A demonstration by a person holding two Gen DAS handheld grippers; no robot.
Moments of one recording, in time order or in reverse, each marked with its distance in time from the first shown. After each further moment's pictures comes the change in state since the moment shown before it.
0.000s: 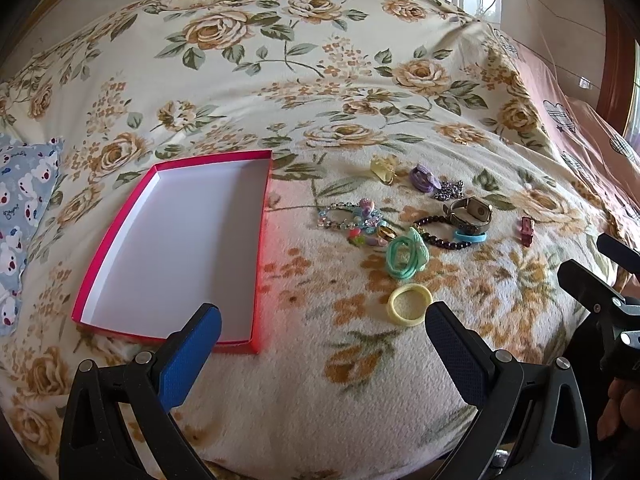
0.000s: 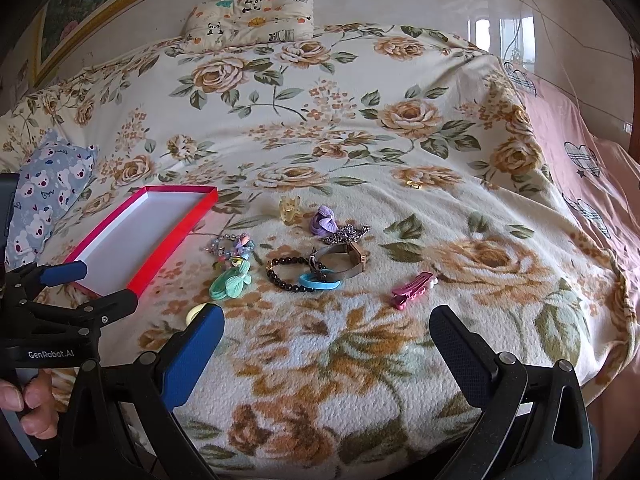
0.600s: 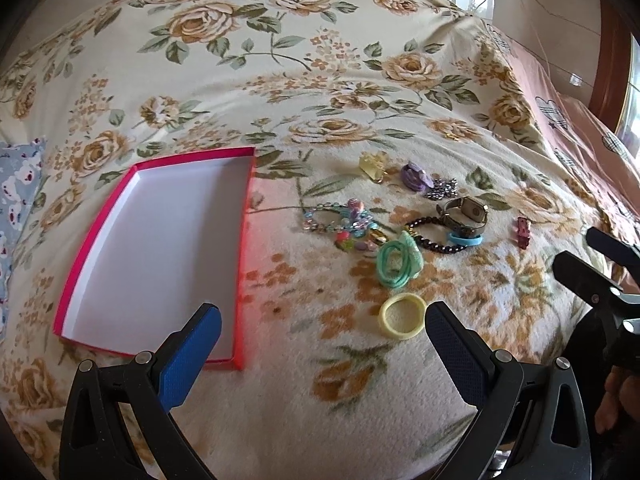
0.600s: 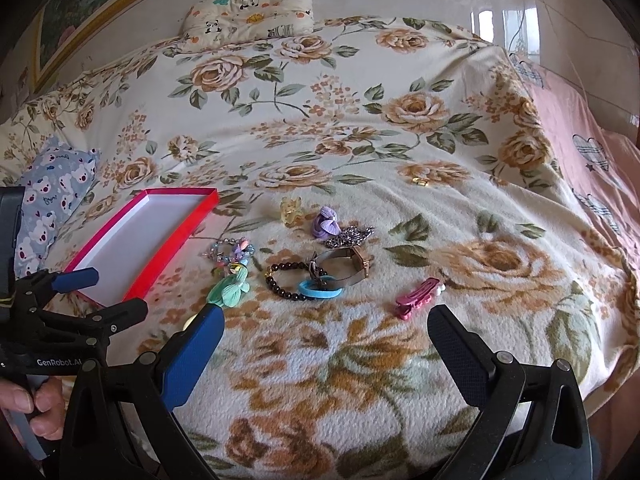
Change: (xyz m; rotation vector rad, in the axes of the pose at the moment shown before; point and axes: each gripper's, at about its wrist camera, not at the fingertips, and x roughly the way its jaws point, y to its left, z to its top) left arm 0.022 0.000 0.015 0.004 0.029 -0.060; right arm 0.018 -0.013 0.013 0.020 0.029 0.050
